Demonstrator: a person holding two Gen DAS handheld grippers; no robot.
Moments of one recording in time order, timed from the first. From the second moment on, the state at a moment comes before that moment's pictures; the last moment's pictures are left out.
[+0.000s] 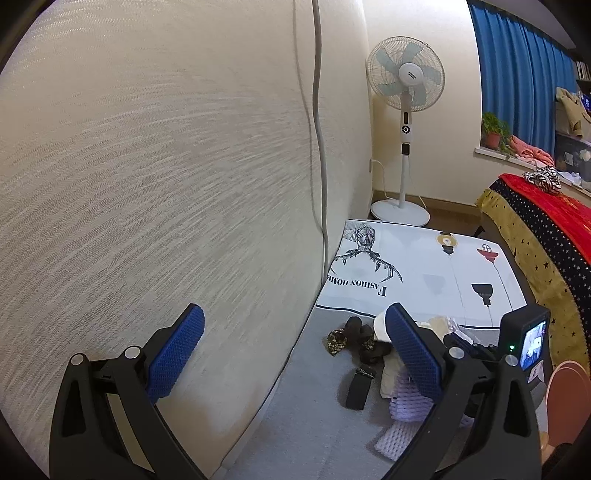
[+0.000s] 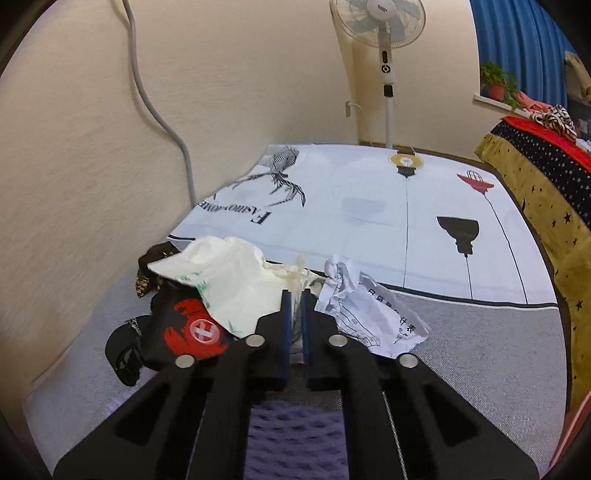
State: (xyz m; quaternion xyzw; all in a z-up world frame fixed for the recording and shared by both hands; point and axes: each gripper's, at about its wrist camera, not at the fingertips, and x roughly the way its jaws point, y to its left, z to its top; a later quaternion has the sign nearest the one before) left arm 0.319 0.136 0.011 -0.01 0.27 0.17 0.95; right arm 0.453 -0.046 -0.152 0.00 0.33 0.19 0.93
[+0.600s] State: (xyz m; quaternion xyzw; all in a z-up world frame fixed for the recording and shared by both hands) left arm 0.322 0.133 0.018 -0.05 0.22 0.13 0.97; right arm 0.373 -0.095 -0.010 -0.07 0.22 0.17 0.96
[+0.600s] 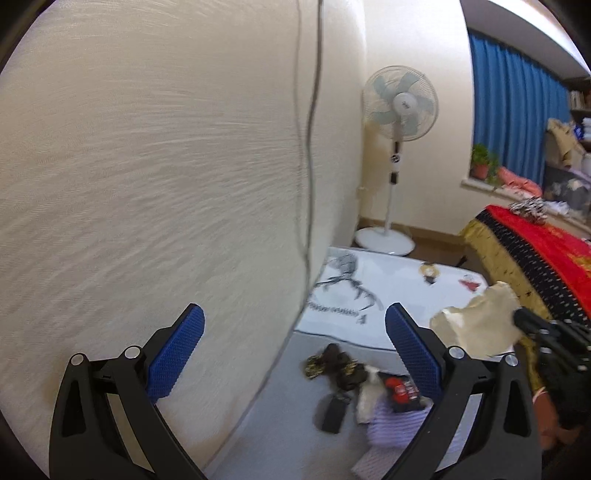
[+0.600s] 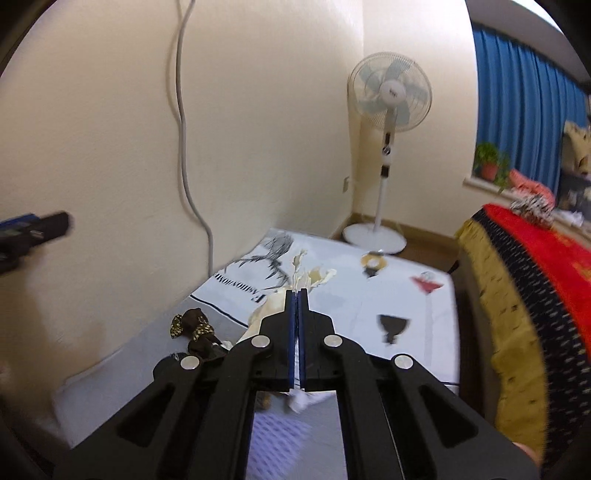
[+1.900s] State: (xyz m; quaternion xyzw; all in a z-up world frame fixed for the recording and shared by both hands) left arm 0.442 0.128 -0.143 -0.03 0.30 0.02 0.95; right arm 0.360 -0.185 -0.040 -0.04 0.30 0.12 0.95
